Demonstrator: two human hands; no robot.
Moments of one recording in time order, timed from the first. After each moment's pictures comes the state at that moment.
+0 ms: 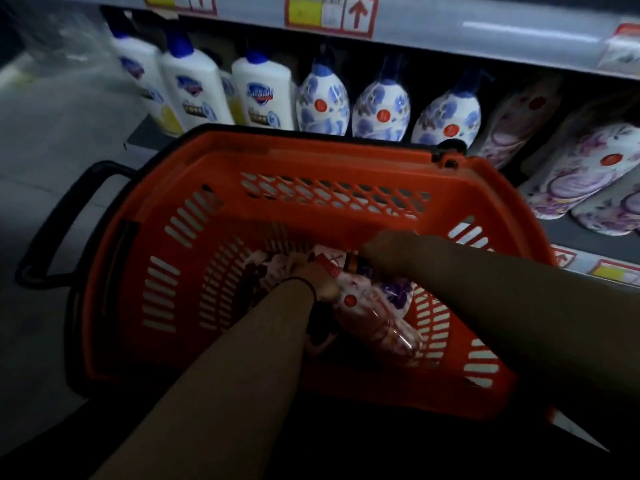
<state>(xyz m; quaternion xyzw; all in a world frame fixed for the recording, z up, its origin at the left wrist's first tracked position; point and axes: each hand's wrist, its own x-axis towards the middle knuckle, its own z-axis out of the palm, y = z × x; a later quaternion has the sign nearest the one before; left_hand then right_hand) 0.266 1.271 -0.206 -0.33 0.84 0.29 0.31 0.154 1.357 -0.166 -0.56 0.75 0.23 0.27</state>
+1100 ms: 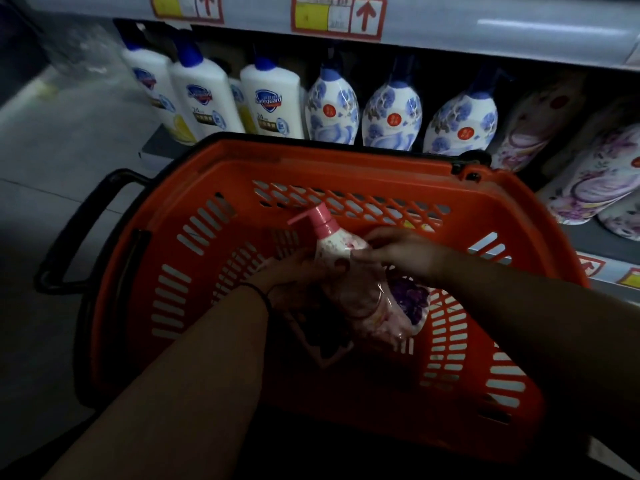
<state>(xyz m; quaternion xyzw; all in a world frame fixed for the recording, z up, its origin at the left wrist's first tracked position) 0.298 1.237 -0.203 -0.33 0.56 0.75 0.11 0.138 1.370 -0.187 -0.24 0.74 -0.37 0.51</state>
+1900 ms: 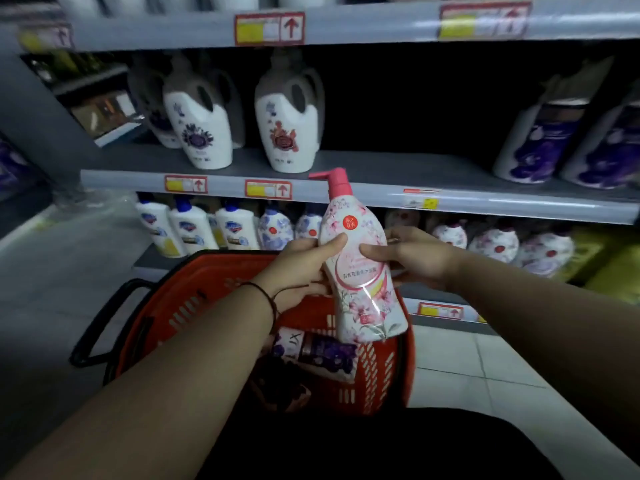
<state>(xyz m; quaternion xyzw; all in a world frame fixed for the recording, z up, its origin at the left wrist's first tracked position) 0.247 1.352 0.025 -0.26 0.64 0.72 -0.03 0.134 1.506 0.041 -0.22 0.74 -0.50 0.40</state>
